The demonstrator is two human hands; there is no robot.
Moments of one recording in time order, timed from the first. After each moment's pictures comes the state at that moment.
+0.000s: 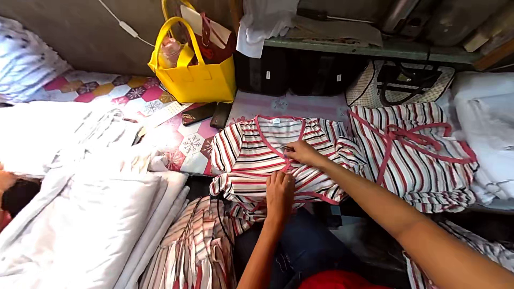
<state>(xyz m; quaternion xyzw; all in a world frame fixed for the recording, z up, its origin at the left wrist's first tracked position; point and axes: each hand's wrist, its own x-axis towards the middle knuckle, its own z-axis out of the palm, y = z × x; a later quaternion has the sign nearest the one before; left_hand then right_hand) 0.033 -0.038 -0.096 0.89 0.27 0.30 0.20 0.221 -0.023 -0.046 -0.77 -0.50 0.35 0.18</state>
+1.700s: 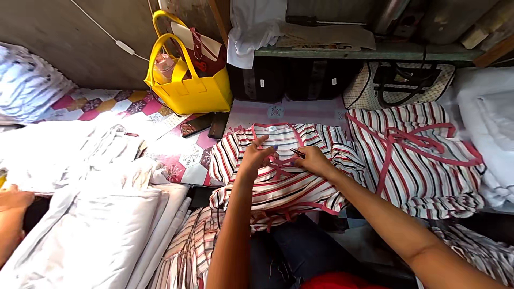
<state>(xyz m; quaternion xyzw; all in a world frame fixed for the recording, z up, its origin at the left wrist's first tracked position) 0.070 0.080 0.000 0.57 0.35 0.18 0.72 0.232 -0.062 -0.024 -0.76 -0.48 0.31 0.30</state>
